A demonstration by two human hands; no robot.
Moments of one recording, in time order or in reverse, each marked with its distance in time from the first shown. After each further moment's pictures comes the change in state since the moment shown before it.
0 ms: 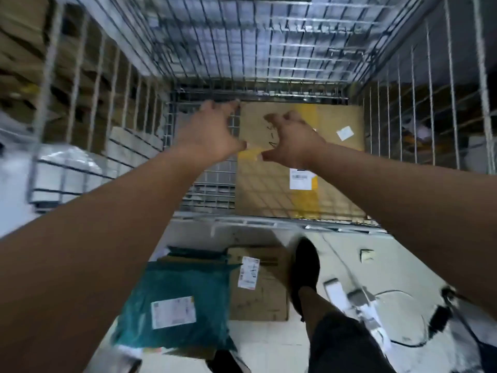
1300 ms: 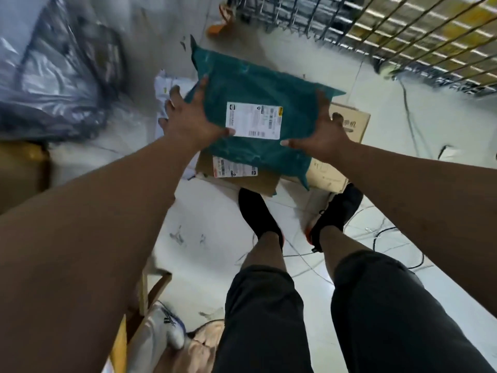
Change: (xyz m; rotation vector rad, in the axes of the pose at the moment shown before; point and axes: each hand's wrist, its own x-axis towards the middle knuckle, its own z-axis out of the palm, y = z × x) left_hand -0.383 -0.332 0.265 -0.155 -0.175 -0.565; right_hand -0.217 -0.100 0.435 0.212 -0.255 0.269
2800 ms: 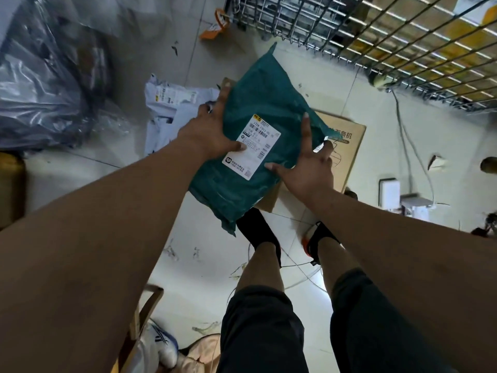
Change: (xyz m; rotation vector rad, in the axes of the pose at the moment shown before) left_hand 0.047 0.009 0.016 0.003 -0.201 0.227; right_hand -0.008 -0.016 0.061 -0.108 0.195 0.077
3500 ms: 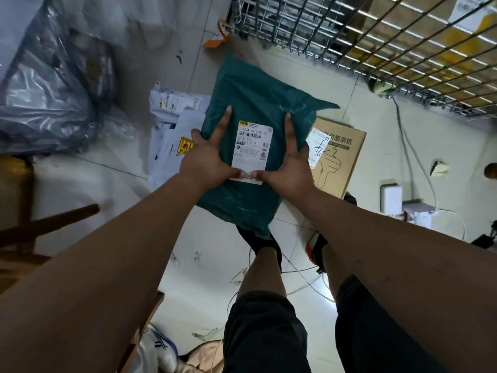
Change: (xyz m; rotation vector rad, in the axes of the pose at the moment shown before) left_hand -0.047 0.000 0.026 -0.194 0.128 -0.006; right_hand 0.006 -0.015 0.012 0.333 -0.051 -0.172
